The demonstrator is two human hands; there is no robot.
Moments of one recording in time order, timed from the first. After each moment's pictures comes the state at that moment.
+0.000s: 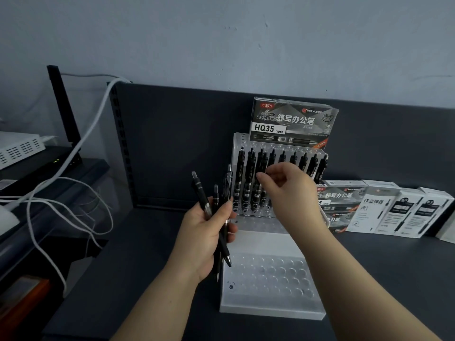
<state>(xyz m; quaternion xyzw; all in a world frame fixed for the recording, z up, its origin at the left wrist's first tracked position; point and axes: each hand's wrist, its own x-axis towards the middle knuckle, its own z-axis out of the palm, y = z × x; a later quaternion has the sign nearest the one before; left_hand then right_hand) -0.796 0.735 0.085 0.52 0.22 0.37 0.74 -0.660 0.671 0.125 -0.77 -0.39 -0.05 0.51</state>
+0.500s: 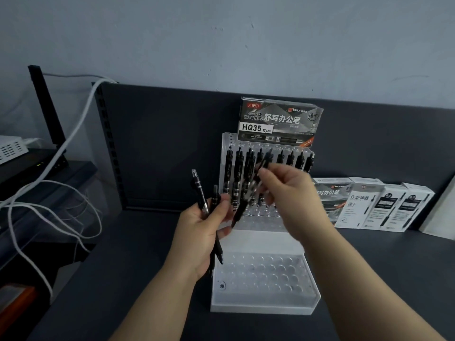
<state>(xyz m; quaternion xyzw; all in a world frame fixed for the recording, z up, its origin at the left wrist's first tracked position) -0.786 0.729 0.083 0.53 0.21 0.37 0.73 -0.667 0.646 0.137 -0.66 -0.36 0.14 0.64</state>
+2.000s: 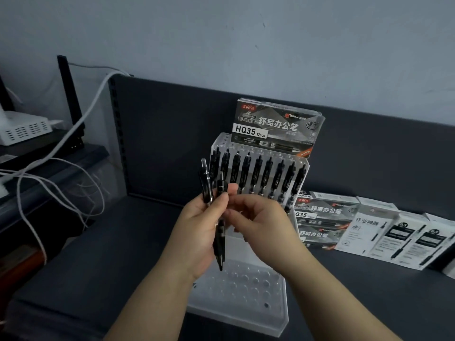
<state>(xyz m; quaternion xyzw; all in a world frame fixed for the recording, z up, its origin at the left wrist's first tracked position) -0.746 0.689 0.097 0.50 0.19 0.43 0.72 -0.644 0.625 0.119 -0.64 -0.54 0.22 0.50</state>
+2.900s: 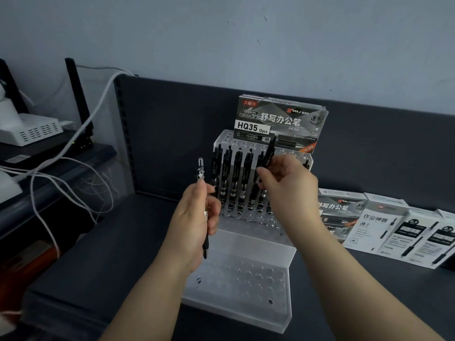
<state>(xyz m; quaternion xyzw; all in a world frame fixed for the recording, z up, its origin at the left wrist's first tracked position) -0.750 0.696 0.094 0.52 0.27 0.48 0.65 -0.602 0.651 0.131 -0.71 -0.44 -0.01 0.54</state>
